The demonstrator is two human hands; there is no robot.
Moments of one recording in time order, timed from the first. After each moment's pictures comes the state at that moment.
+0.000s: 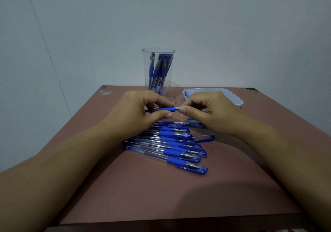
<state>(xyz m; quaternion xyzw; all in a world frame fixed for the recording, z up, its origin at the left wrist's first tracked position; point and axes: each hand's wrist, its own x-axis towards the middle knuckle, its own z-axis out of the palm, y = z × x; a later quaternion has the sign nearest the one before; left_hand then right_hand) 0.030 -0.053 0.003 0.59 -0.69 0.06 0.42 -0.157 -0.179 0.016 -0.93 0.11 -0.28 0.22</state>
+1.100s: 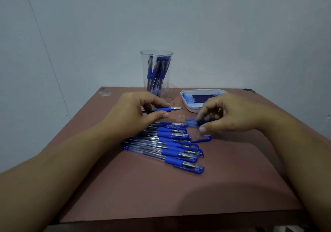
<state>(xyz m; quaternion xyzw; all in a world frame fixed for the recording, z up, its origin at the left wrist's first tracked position) 0.032 -0.053 0.001 0.61 -0.67 0.04 0.42 -0.195 -0.195 0.040 -0.94 0.20 -0.09 0.27</state>
